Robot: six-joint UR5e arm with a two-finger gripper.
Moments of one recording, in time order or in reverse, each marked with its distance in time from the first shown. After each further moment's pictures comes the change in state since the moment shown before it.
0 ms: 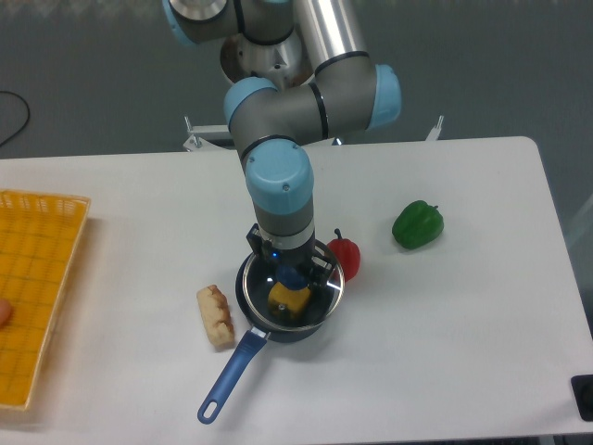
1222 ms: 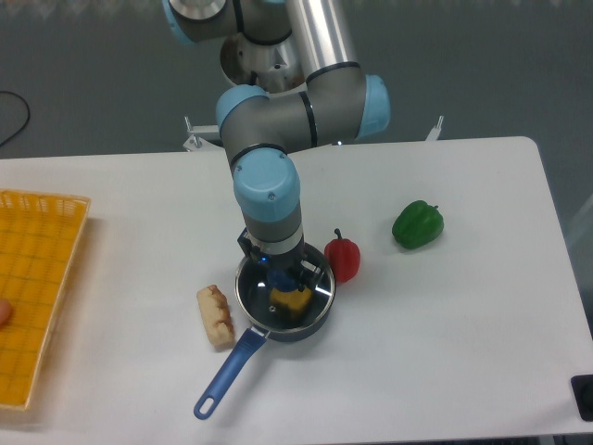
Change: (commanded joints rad) arm -0.014 -0.023 -0.023 0.043 0.003 -0.011
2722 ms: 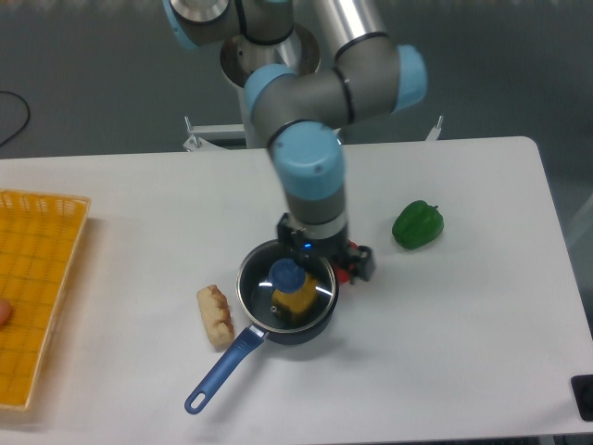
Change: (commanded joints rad) arm 0.207 0.037 0.110 -0.083 0.037 0.367
